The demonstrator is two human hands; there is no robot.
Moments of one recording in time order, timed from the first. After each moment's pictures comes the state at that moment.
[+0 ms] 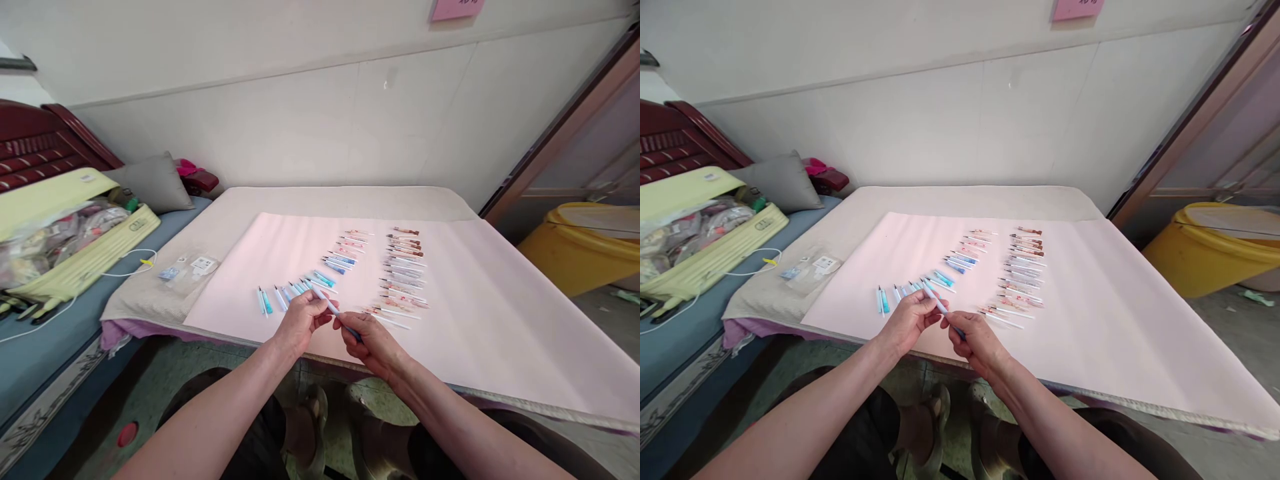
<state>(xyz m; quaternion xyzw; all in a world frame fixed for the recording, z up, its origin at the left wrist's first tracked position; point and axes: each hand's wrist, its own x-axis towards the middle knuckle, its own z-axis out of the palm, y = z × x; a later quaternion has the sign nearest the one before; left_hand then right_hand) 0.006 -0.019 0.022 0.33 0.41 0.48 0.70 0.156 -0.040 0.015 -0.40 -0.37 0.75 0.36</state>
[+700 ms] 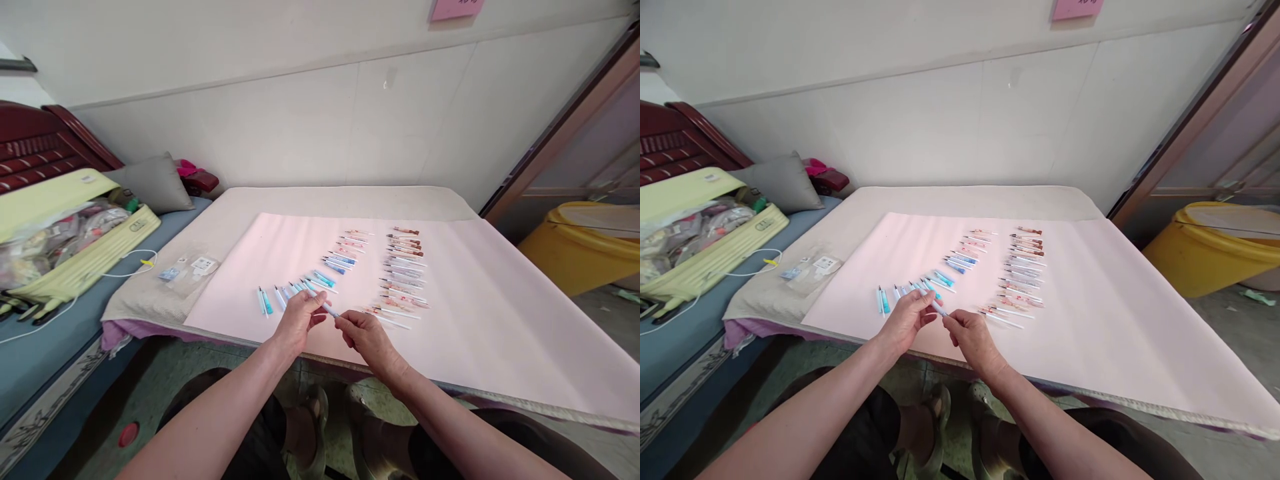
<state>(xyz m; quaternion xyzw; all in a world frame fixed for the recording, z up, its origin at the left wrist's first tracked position) 0.005 -0.016 0.022 0.31 0.48 0.49 0.66 0.152 -0.038 0.008 -0.52 -0.55 0.54 0.37</state>
